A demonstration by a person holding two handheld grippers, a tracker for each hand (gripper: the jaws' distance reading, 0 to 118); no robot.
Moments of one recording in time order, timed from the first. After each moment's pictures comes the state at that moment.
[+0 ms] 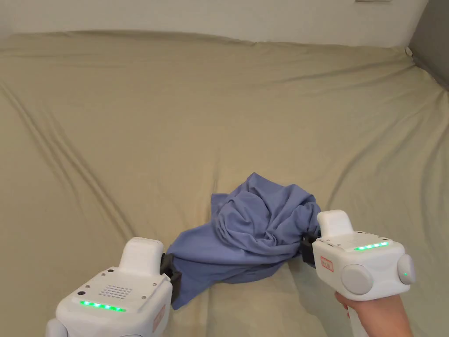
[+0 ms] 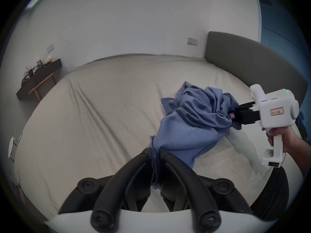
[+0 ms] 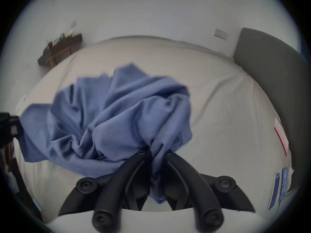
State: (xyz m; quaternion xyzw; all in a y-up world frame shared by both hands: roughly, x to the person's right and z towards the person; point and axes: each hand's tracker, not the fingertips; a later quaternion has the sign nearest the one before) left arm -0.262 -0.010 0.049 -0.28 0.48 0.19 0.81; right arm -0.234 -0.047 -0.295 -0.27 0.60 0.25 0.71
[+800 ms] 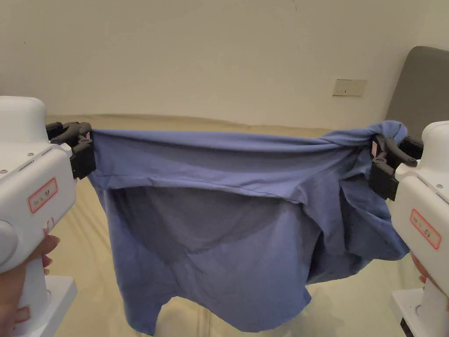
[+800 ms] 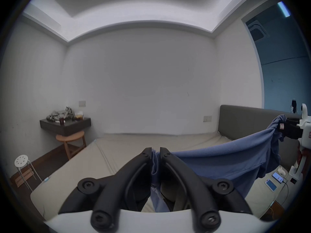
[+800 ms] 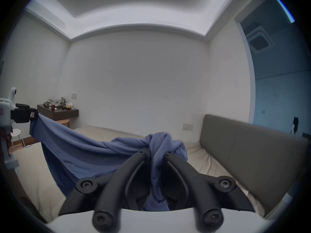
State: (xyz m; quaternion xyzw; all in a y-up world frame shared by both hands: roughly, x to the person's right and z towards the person) left arm -0.249 0.266 0.147 -0.01 0.58 0.02 0.82; right arm -0.103 0.264 -0.230 0.07 0.58 0.06 0.81
